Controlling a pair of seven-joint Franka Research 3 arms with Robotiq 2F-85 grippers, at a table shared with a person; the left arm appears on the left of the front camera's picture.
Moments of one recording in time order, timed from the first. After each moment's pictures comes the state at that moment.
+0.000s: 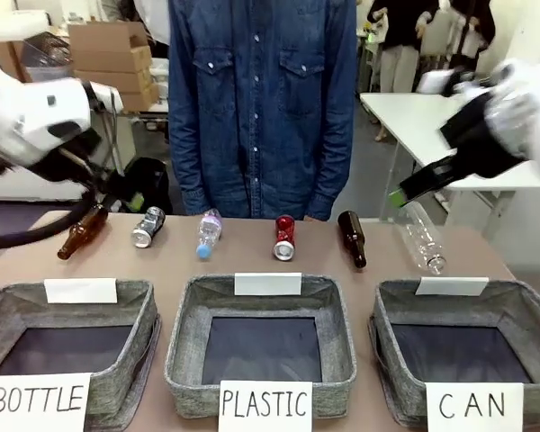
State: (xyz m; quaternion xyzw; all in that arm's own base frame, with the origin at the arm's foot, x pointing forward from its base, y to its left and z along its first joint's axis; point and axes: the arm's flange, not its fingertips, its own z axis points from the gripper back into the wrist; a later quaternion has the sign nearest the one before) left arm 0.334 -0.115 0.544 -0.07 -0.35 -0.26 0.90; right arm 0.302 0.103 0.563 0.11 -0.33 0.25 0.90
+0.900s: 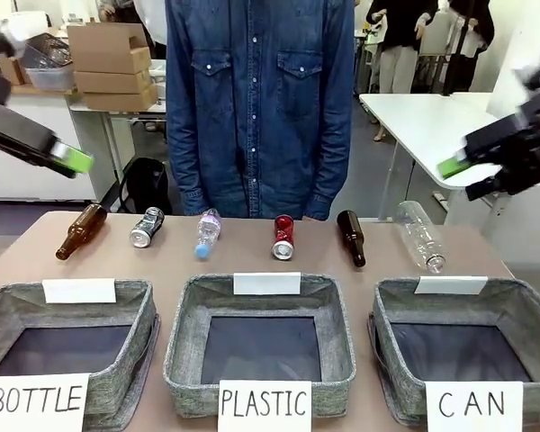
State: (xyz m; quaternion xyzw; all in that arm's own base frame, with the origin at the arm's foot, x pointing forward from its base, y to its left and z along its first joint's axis) left arm 0.309 -0.022 0.574 -0.41 -0.26 -0.32 0.81; right arm 0.308 -0.003 0.558 0.40 -0.20 0.04 0.90
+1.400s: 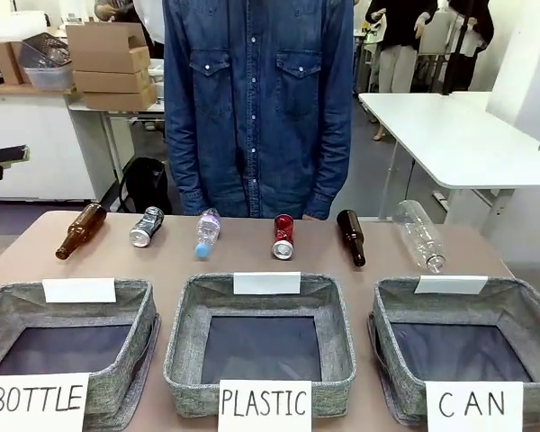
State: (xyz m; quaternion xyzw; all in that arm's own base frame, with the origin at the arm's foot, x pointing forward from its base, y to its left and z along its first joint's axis) left arm 0.325 0.073 0.500 -0.69 -0.29 -0.06 0.66; right arm 0.306 -0.112 0.562 0.61 -0.25 -0.21 0.72
